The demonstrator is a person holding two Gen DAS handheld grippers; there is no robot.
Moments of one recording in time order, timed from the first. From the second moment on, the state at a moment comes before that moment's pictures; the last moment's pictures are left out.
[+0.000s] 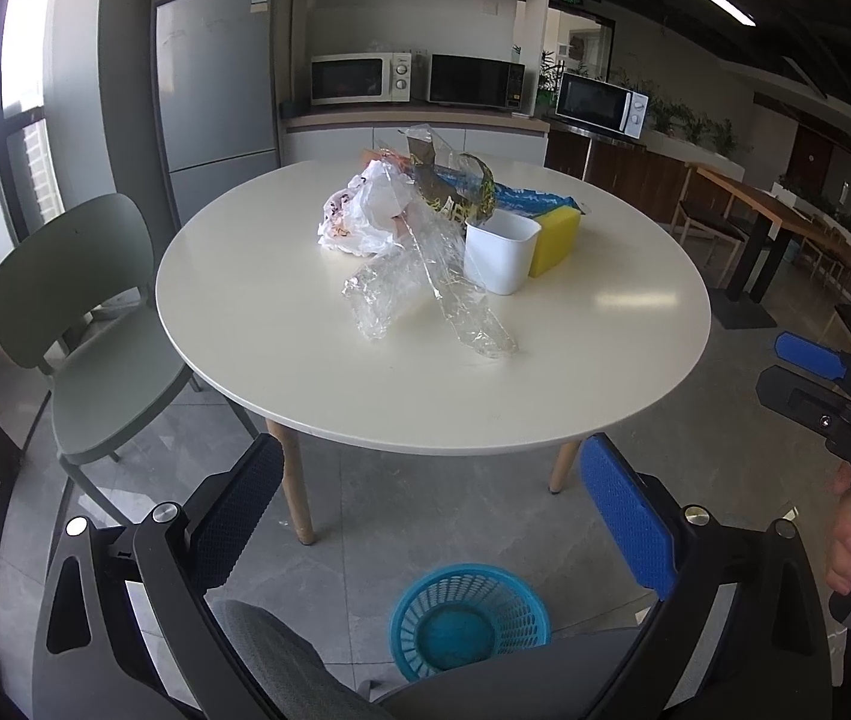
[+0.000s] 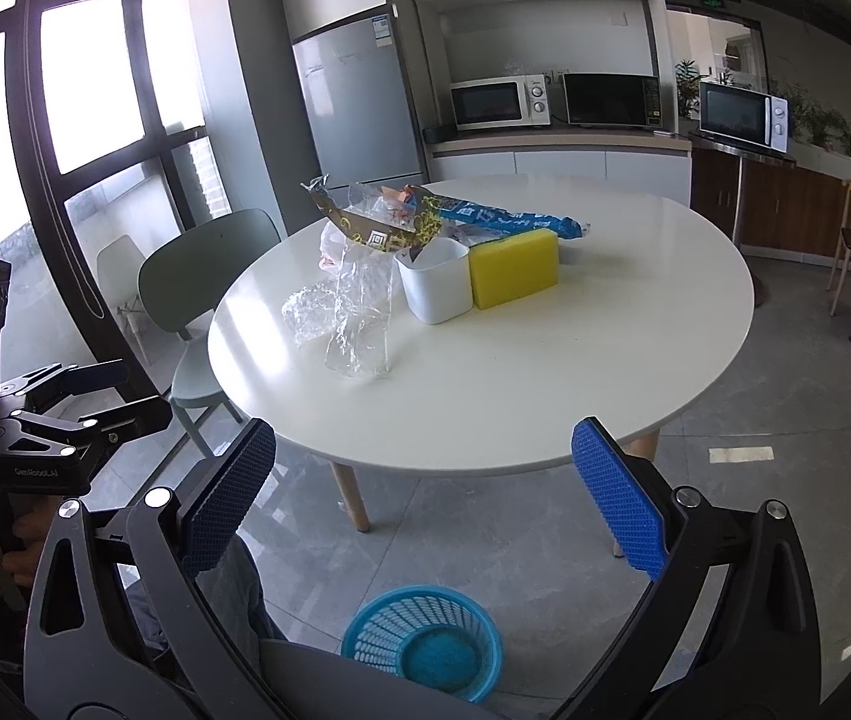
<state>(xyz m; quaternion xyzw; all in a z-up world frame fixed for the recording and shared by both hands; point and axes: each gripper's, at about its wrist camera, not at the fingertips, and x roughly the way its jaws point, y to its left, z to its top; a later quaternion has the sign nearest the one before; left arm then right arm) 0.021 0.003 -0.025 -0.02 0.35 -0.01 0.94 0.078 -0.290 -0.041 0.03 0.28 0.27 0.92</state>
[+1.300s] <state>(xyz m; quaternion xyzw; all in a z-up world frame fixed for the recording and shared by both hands) 0.198 0.062 -0.078 -0.07 0.41 -0.07 0.91 0.276 -0.164 -0.040 -0.06 0.26 0.34 0.90</state>
